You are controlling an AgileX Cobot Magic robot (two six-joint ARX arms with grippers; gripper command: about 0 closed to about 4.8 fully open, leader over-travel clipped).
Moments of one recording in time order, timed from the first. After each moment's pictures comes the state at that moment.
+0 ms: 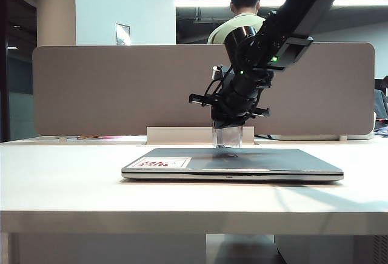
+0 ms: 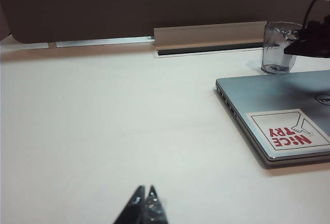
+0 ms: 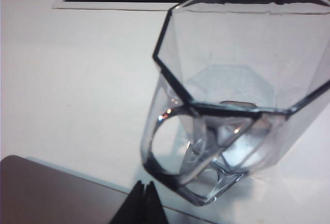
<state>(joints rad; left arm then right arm) -0.06 0.00 0.00 -0.04 0.13 0.05 0.40 2.25 1.66 0.09 0.07 0.24</state>
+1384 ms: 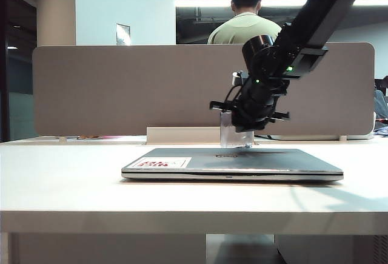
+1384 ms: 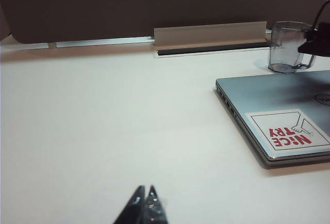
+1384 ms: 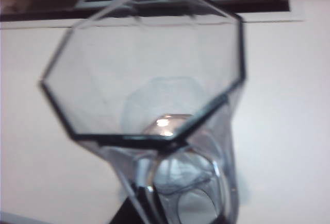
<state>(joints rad) -0.06 0.00 0.00 -0.04 0.13 0.05 0.33 2.28 1.66 0.13 0.12 0.24</state>
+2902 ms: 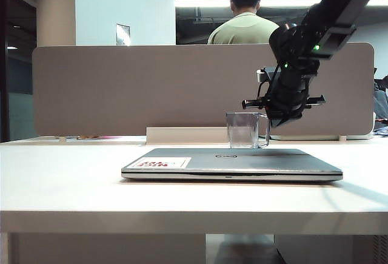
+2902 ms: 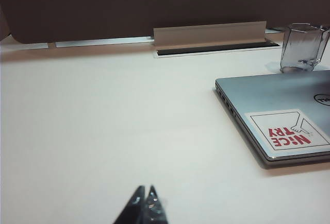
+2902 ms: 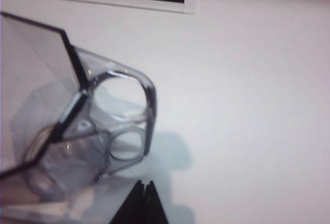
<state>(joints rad) -0.06 0.00 0.00 -0.04 0.13 0.05 0.23 2.19 1.66 -0.09 0.18 0.05</state>
